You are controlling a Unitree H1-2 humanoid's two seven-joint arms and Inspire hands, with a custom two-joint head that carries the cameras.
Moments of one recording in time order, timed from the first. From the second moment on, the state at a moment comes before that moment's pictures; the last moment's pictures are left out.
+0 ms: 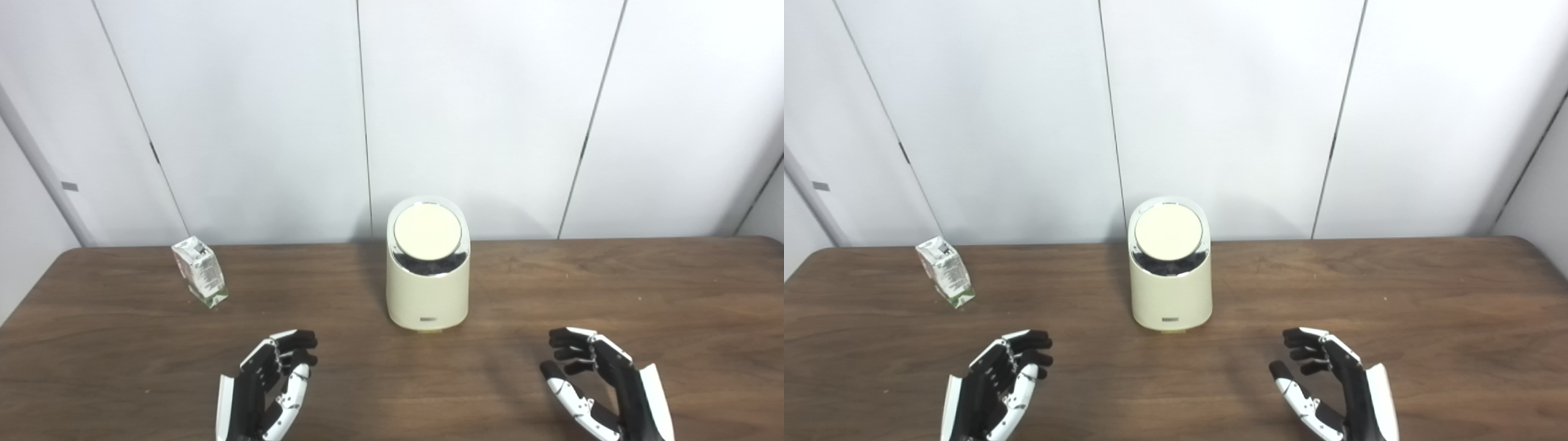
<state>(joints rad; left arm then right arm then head) 0.12 -0.06 -0.01 -0.18 0.21 -0.20 0.14 0.13 -0.05 -0.01 -0.25 -0.42 -0.12 -0.16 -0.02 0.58</state>
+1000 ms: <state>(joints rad) 0.10 -0.05 -0.01 -0.16 0.23 -0.20 0.15 -0.08 -0.10 0.01 -0.50 -0.25 0.25 0.07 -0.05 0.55</state>
